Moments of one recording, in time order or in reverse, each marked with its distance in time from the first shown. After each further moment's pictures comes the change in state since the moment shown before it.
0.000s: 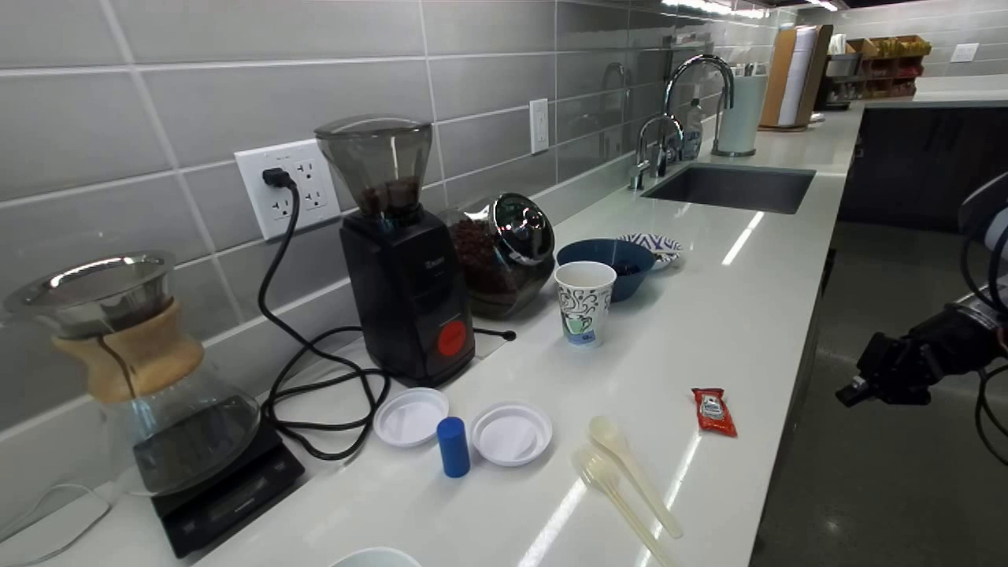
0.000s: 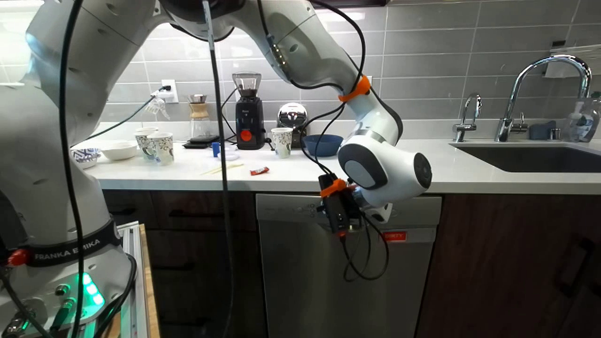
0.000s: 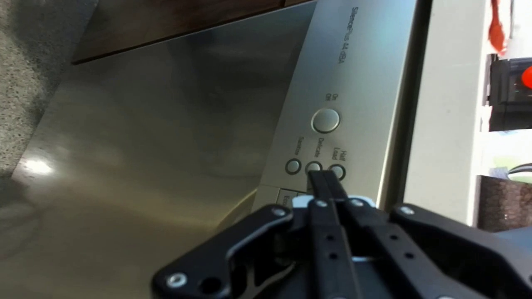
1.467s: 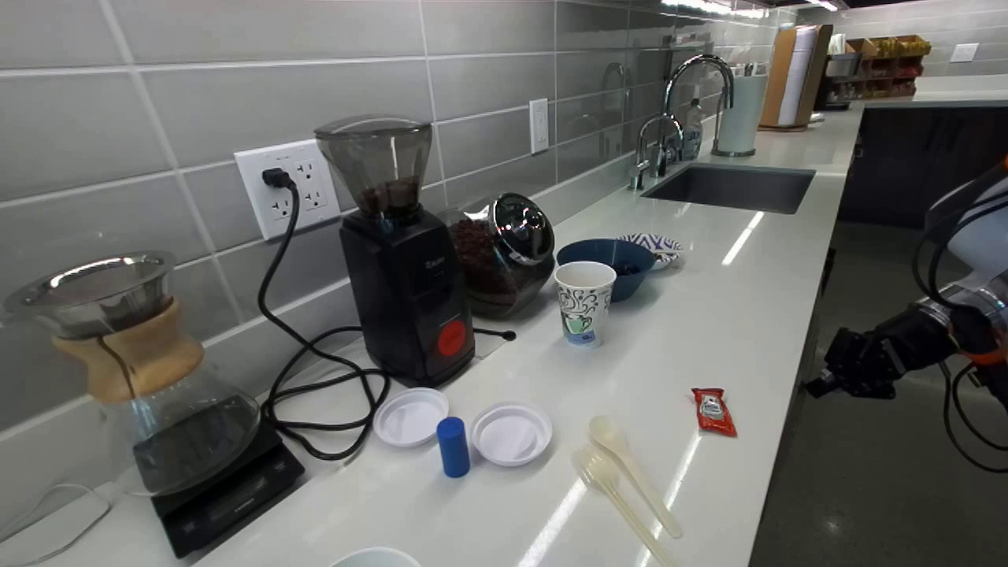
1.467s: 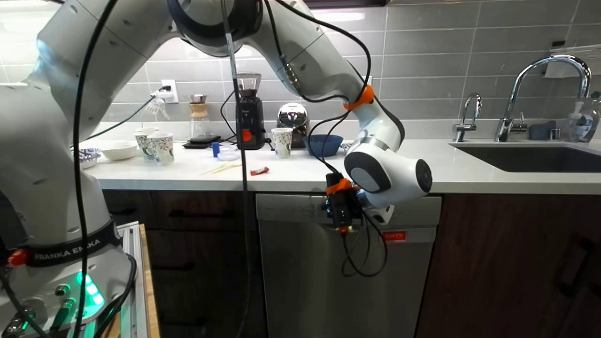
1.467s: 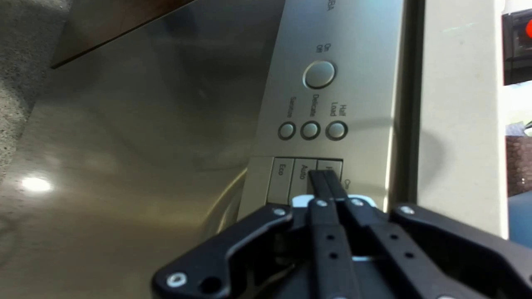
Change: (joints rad) arm -0.003 0.095 0.044 0.120 0.026 -0.001 0.136
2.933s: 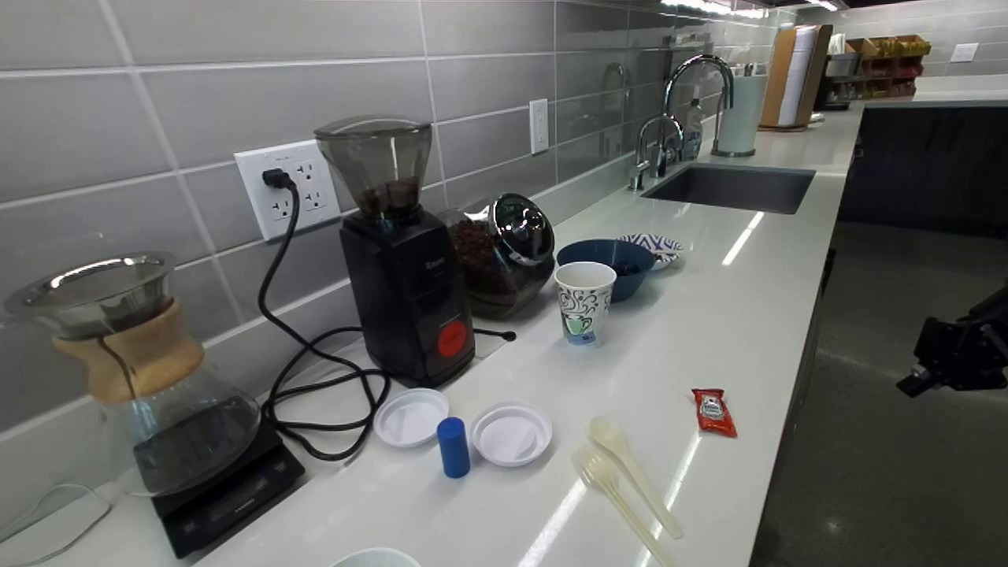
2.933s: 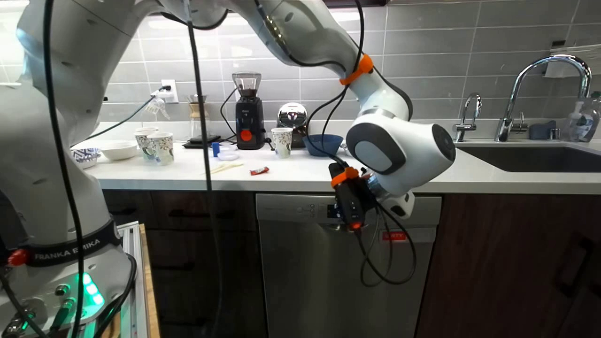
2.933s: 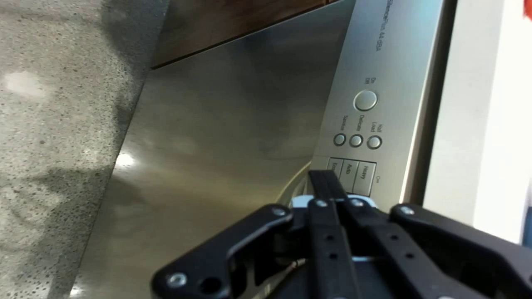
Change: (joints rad) arm 0.004 -0.188 -0.123 -0.141 -0.139 0.051 -0.005
